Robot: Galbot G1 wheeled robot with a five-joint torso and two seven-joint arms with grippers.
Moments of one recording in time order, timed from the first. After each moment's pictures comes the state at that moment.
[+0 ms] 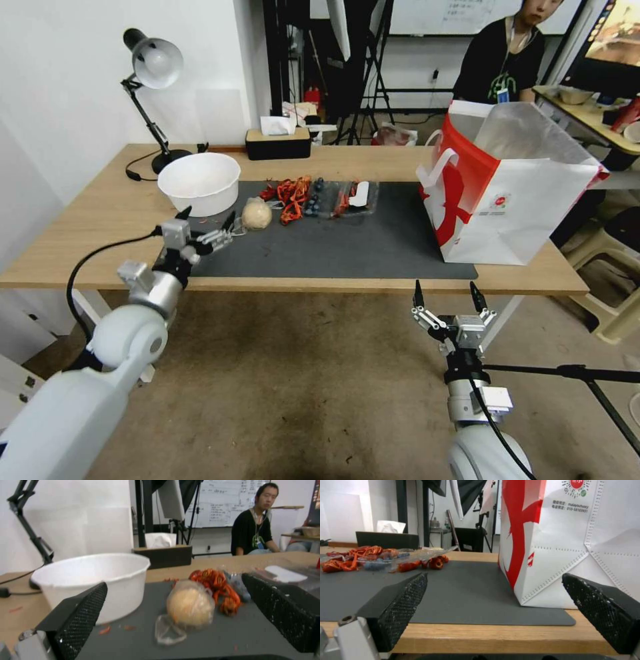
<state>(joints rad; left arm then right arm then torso) 1.23 -0.92 -0.42 -1.91 -0.65 -0.03 -0.06 -1.60 1.33 0.41 2.04 0.04 0.26 0.28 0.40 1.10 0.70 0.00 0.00</state>
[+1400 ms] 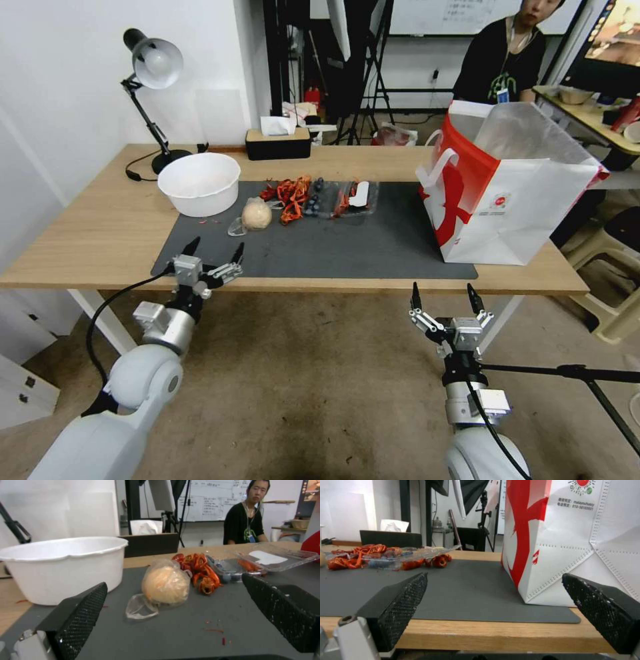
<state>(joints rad) 1.23 -1.01 -0.36 -1.88 -0.56 -0.04 -0.05 -1.60 1.33 0.40 2.03 0.03 0.27 0.28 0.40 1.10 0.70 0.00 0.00</state>
